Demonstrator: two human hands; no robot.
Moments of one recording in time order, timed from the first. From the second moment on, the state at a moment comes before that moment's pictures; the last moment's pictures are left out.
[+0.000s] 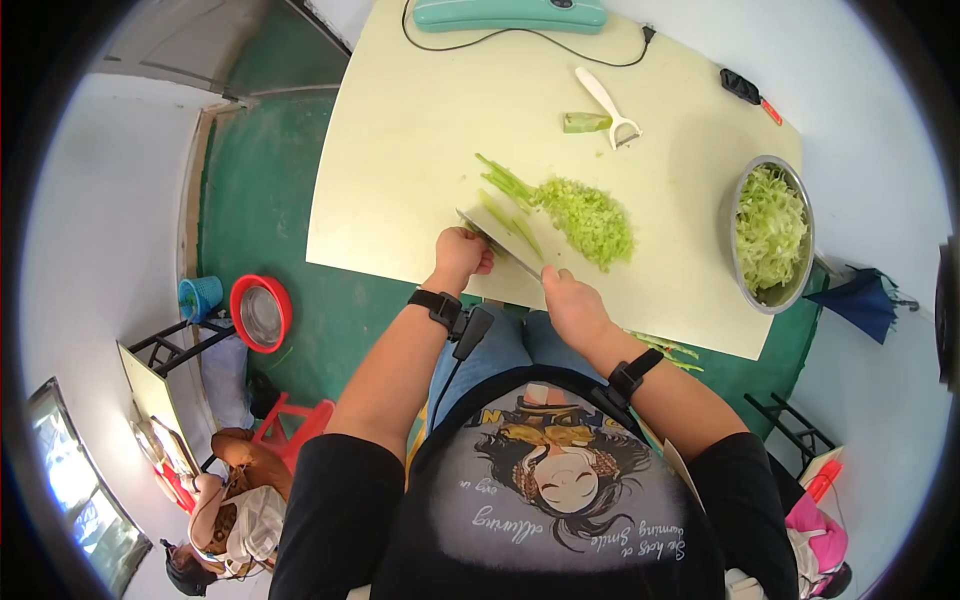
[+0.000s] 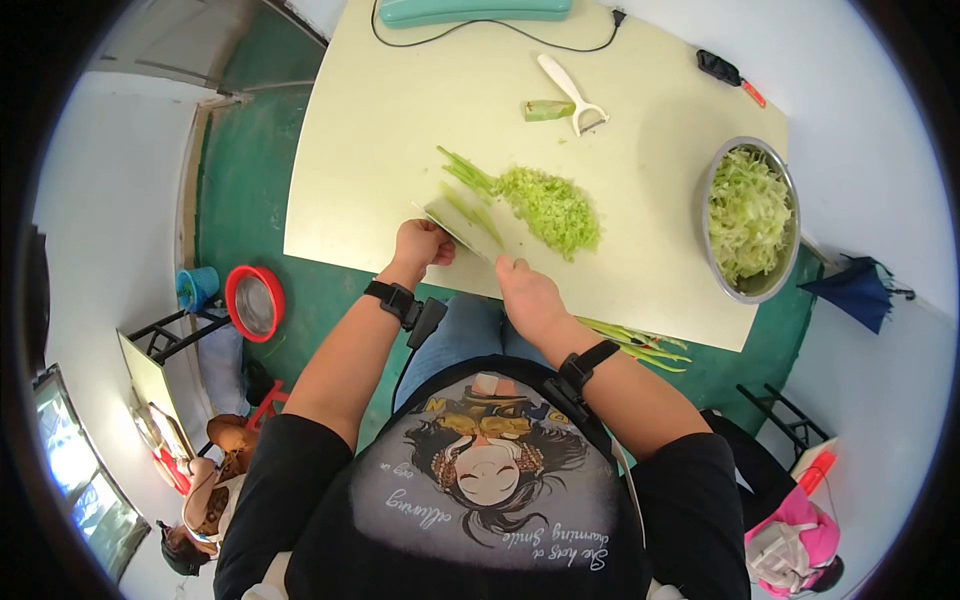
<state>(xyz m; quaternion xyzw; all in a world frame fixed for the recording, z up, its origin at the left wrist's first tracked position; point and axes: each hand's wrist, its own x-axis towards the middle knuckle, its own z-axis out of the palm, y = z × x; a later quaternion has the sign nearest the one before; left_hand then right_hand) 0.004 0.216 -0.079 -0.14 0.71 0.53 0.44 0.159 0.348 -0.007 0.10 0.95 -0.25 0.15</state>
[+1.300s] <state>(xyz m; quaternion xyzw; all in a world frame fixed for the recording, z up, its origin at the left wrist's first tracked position) 0.019 0.194 -0.059 0.61 0.76 0.19 0.07 0.172 0.382 -0.017 0.10 0.93 -0.31 0.15</state>
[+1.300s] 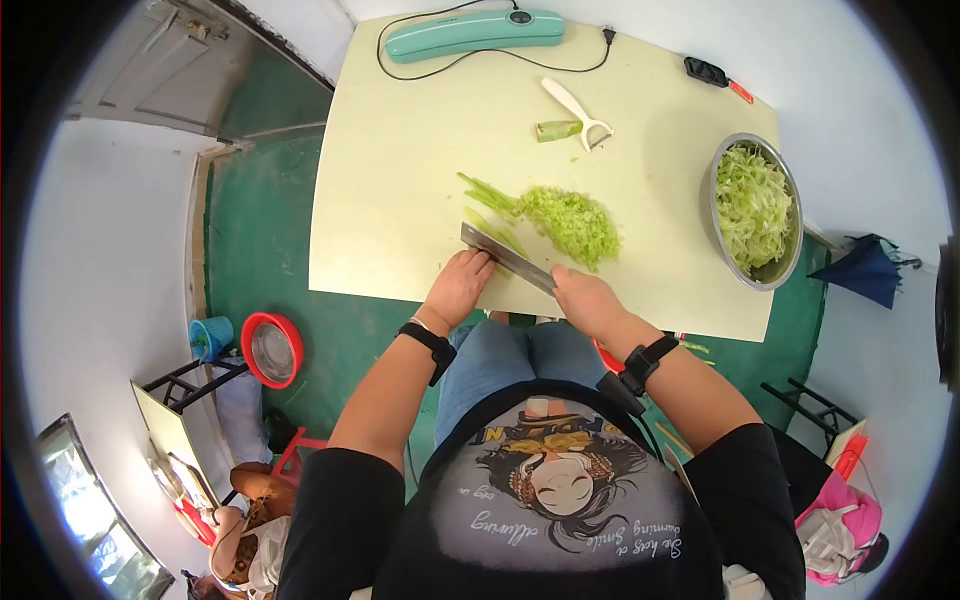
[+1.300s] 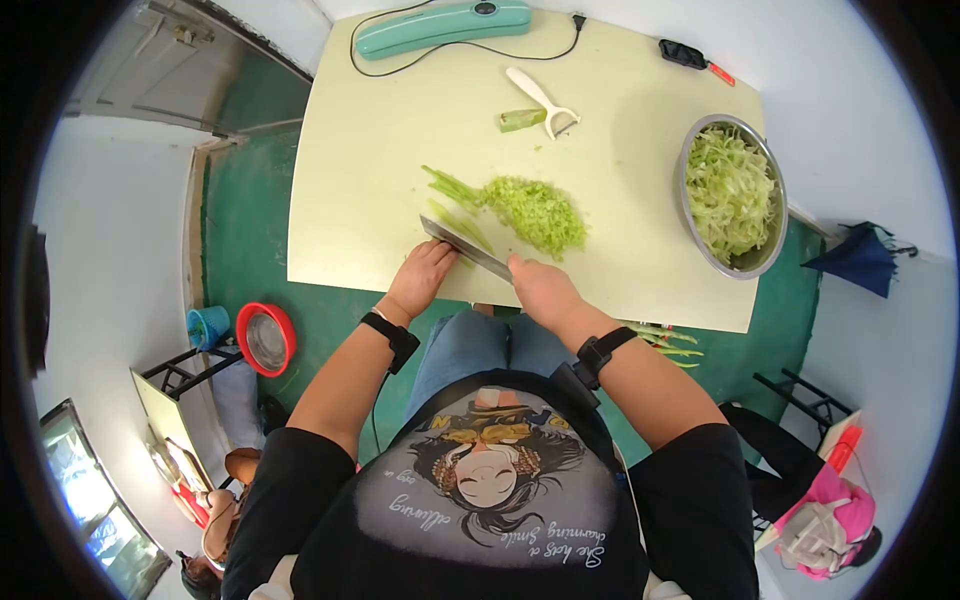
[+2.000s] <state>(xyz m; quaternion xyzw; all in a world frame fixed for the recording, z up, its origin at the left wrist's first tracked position) -0.007 0.225 -0.068 0.46 0.86 0.22 0.02 0.184 0.383 0.006 0.15 0.95 -0.25 0.07</state>
